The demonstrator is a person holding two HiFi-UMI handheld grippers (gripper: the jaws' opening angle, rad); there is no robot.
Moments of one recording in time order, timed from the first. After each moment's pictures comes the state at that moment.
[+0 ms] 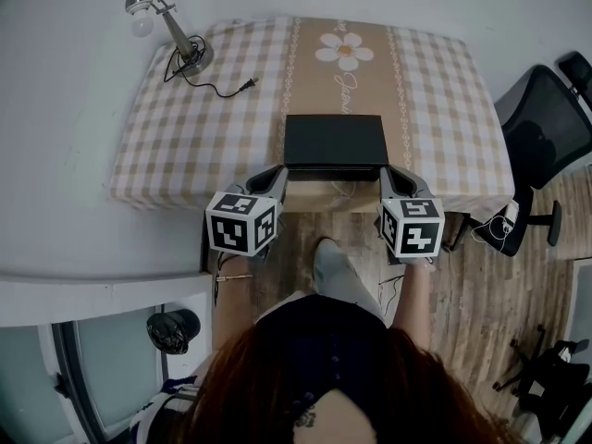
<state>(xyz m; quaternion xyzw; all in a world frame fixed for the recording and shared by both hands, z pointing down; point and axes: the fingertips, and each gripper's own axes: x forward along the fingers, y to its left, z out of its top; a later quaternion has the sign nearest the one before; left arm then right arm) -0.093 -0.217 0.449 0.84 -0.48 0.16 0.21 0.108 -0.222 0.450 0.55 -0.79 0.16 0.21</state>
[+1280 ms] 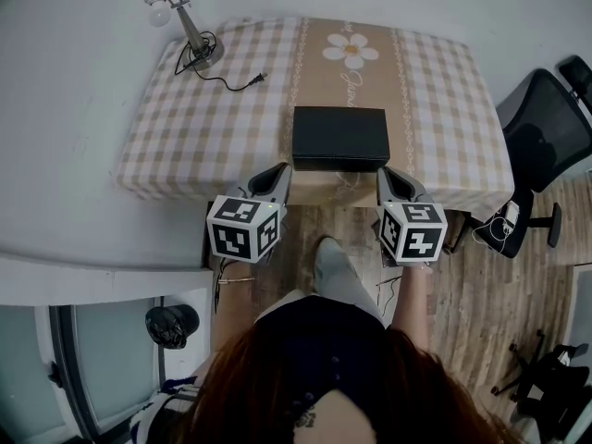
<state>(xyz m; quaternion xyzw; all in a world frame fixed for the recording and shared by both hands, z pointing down) -0.097 -0.186 0.424 0.84 -0.49 0.13 0.17 0.090 -0.192 0.438 0.54 -0.80 0.17 0.16</state>
